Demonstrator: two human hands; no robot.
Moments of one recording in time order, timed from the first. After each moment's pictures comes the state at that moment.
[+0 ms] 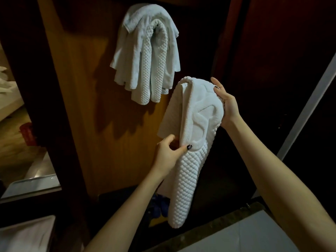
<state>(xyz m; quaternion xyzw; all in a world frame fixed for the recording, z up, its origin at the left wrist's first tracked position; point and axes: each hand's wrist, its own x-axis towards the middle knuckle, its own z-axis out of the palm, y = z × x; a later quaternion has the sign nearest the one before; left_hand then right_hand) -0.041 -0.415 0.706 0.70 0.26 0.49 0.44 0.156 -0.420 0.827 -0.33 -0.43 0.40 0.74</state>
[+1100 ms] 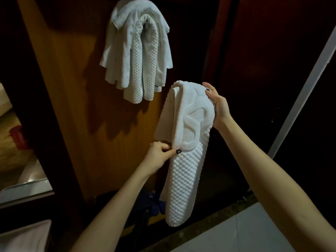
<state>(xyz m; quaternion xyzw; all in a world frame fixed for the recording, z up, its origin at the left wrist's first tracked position) -0.046 -0.389 0.696 0.77 0.30 0.35 0.45 0.160 -0.416 0.811 -0.37 -0.40 0.39 0.74</state>
